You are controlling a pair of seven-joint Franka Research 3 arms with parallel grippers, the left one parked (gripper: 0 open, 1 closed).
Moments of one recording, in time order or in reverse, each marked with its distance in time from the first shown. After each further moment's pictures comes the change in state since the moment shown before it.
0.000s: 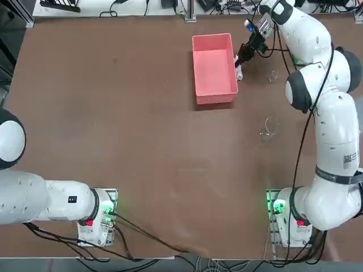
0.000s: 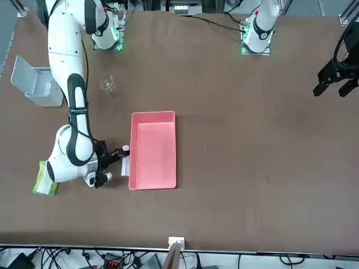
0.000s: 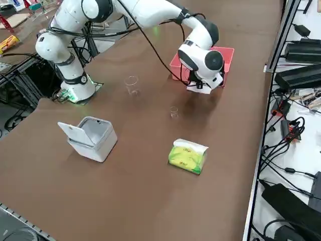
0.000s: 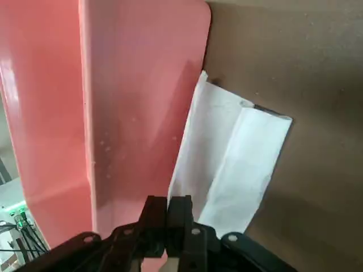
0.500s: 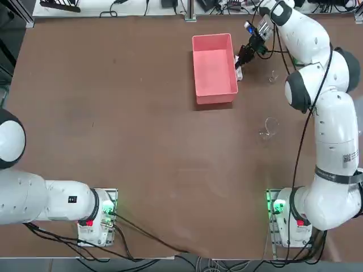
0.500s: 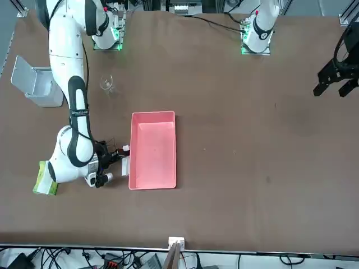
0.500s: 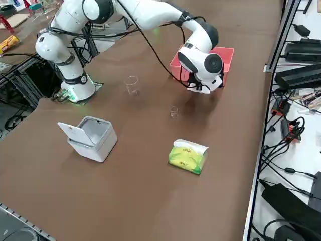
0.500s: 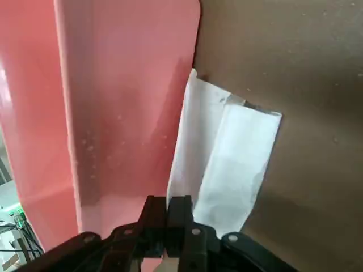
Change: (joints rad) arm -0.005 0.013 0.000 0.000 0.003 0.001 -0.011
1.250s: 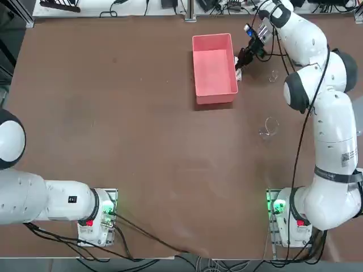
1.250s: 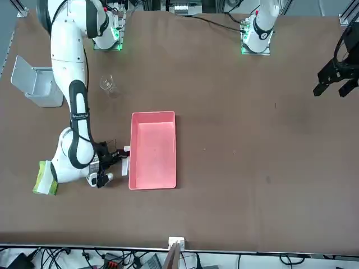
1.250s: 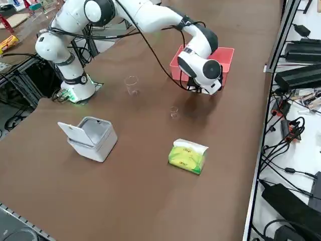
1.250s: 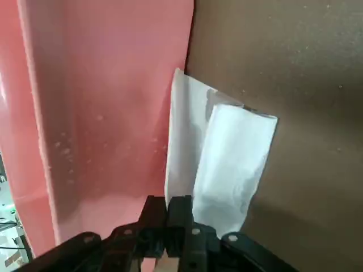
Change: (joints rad) arm -0.003 0.028 0.000 -0.001 0.037 0.004 -0.040
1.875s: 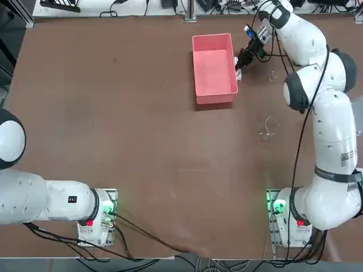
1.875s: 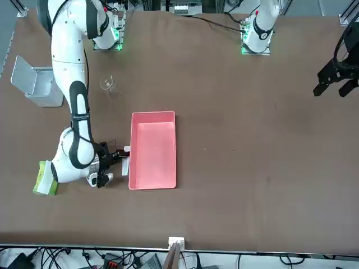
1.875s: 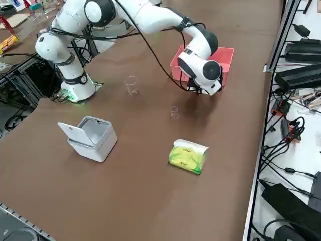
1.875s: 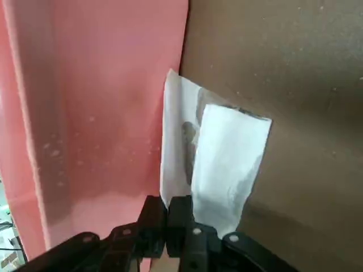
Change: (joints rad) arm 0.000 0.007 0.000 0.000 0.003 0.011 -0.015
